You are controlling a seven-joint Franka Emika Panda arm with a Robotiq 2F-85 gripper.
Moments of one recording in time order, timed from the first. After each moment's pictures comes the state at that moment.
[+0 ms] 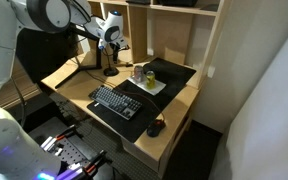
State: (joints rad) arm 0.18 0.67 0.15 -1.56 0.24 2.41 0.98
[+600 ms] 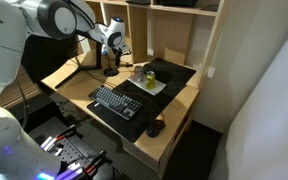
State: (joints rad) arm 0.22 0.76 0.10 -1.49 0.23 2.40 0.98
